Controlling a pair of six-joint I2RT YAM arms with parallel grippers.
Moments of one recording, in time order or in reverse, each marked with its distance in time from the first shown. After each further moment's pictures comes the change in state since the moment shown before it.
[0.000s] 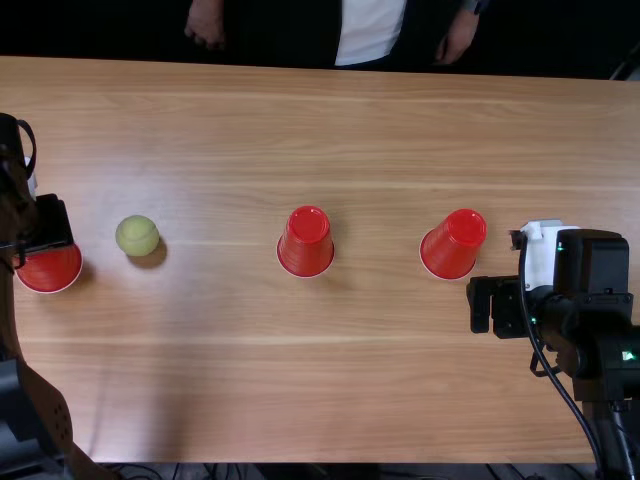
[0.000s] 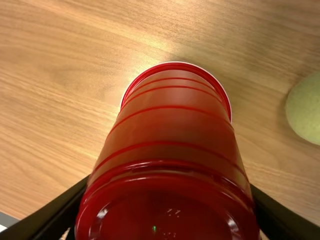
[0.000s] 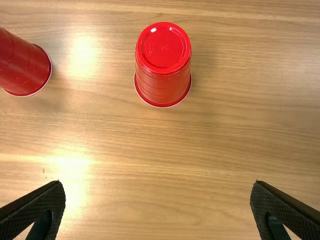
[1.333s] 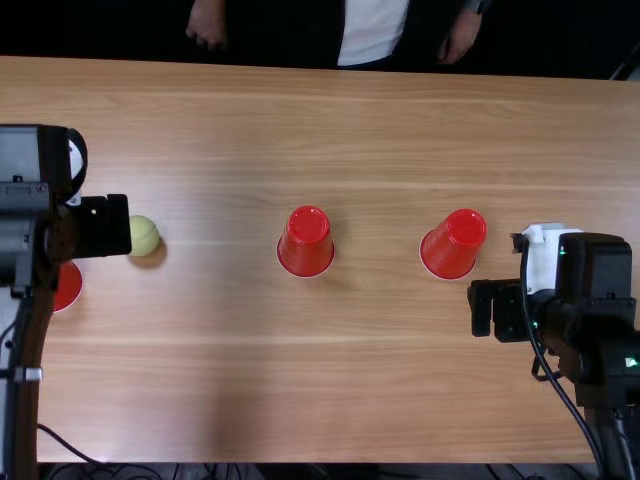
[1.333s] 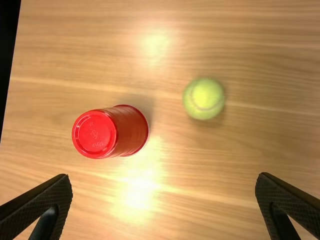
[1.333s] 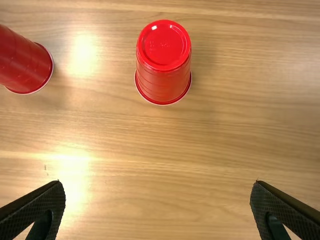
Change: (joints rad) left arm -0.254 -0.367 0.000 -0.032 0.011 -0.001; right arm 0.000 -0.018 0.003 -0.018 0.000 0.000
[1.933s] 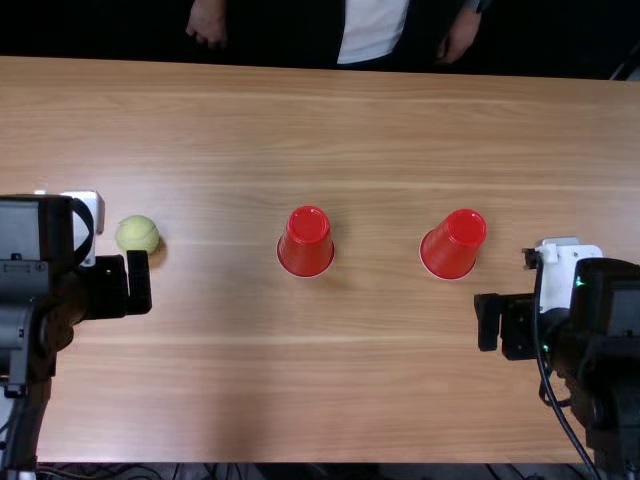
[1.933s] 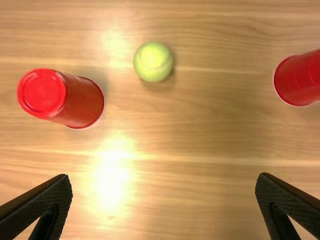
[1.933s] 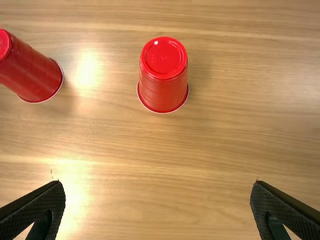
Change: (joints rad) left arm -0.036 -0.242 -0.194 -0.035 0.163 -0.038; right arm 0.000 -0.121 -0.024 0.011 -0.002 0.000
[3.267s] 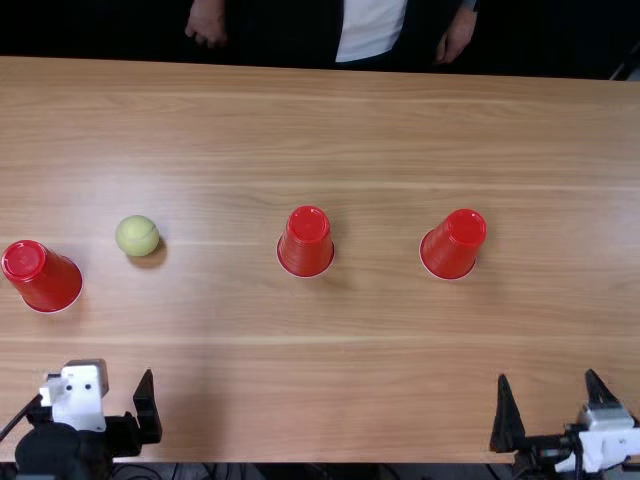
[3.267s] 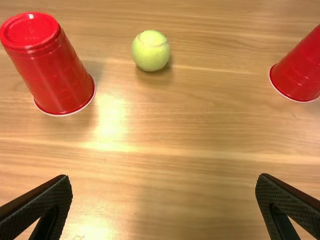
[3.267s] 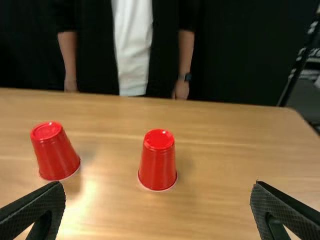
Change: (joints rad) left arm 0.002 -1.054 -0.948 0.358 0.014 -0.023; right arm -0.032 -0.914 -0.488 0.300 -0.001 0.000
